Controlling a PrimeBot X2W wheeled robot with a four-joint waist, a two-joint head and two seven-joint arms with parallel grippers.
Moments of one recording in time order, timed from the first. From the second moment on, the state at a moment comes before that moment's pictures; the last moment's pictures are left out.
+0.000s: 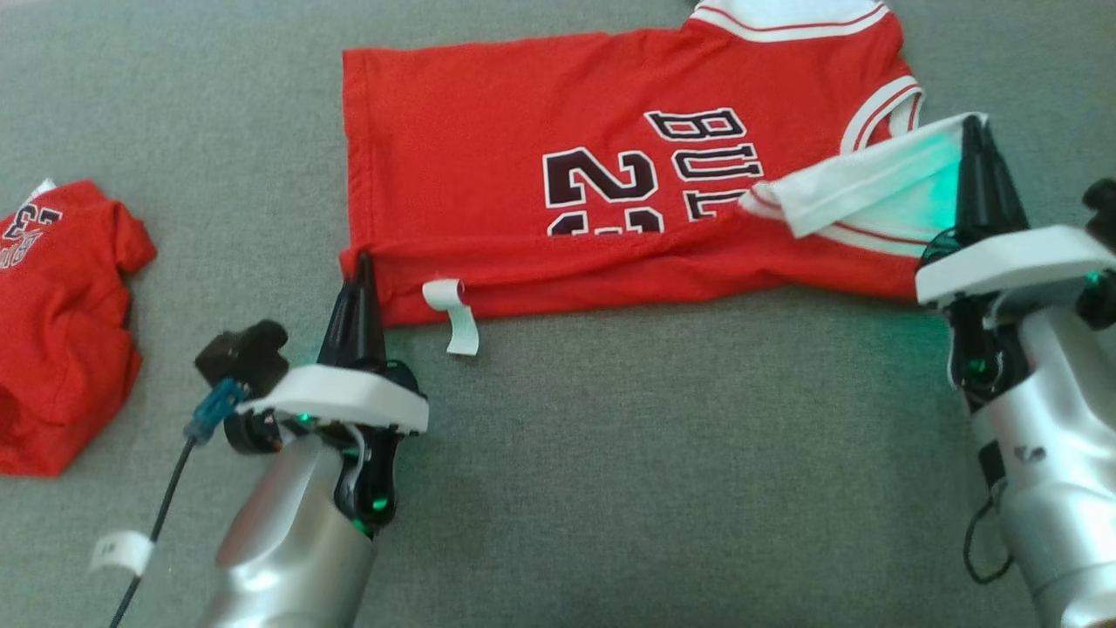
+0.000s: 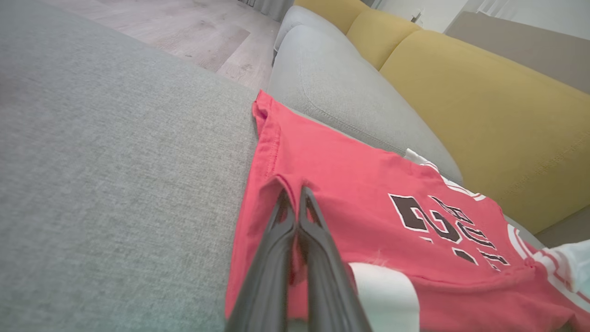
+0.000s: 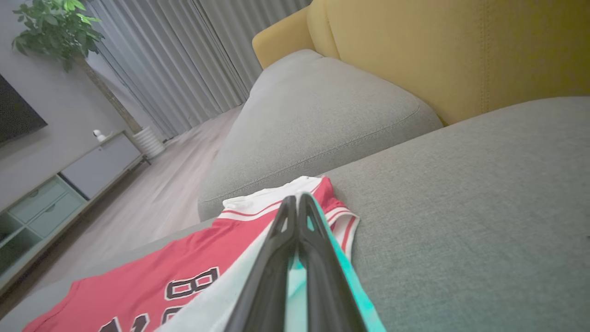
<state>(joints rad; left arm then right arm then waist) -0.46 0.04 -0.30 0.66 -0.67 -0.12 -0.26 -0.60 -0.22 0.17 0.70 0.67 0.13 -0.26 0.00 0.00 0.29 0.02</state>
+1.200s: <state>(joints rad) -0.12 0.04 -0.22 0.48 -0.26 0.03 -0.26 -0.25 -0.08 0.02 0.59 0.14 0.13 -0.26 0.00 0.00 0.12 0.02</state>
